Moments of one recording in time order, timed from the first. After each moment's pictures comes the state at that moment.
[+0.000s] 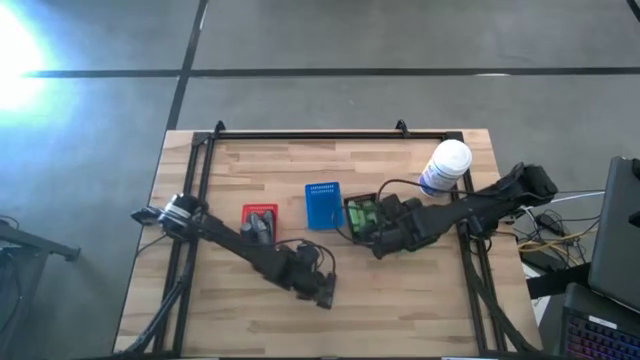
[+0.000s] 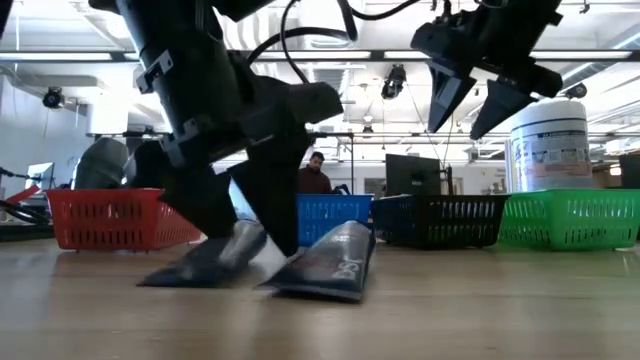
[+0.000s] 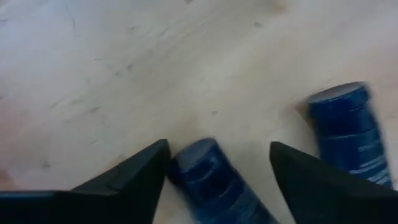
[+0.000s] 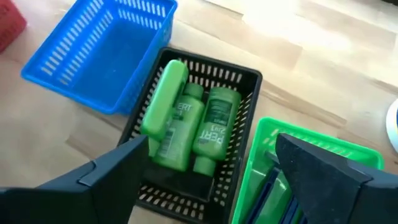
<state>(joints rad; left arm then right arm) -0.41 1.99 1.31 -0.58 -0.33 -1.31 0.31 1.53 1.11 -0.96 0.66 1.36</state>
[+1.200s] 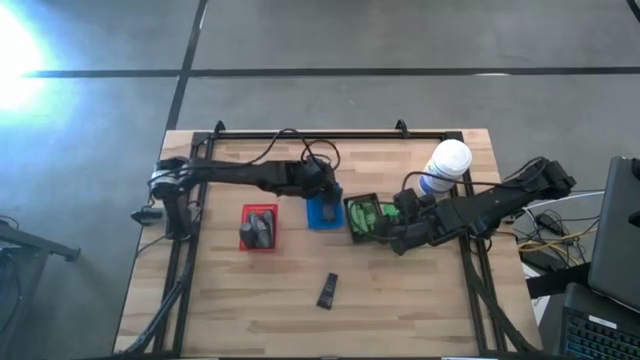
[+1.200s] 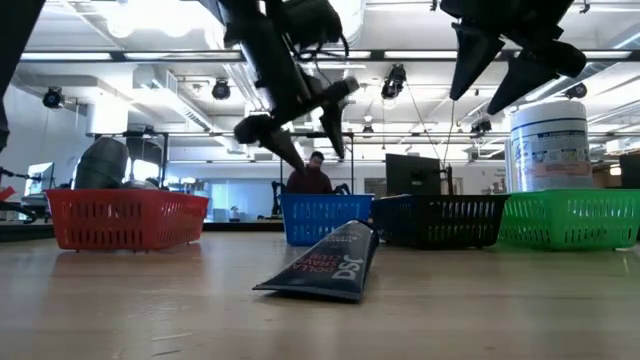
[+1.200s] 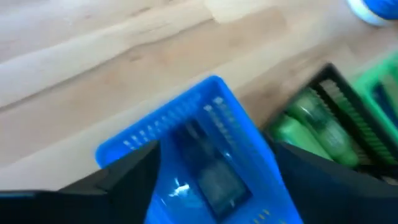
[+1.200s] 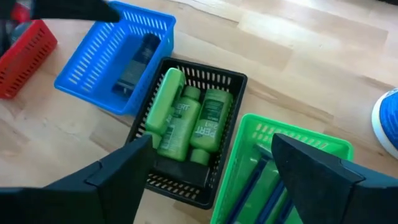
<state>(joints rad) 0.14 1.79 1.39 -0.56 -0.27 -0.91 0.34 1.35 1.08 -1.02 0.65 1.39</state>
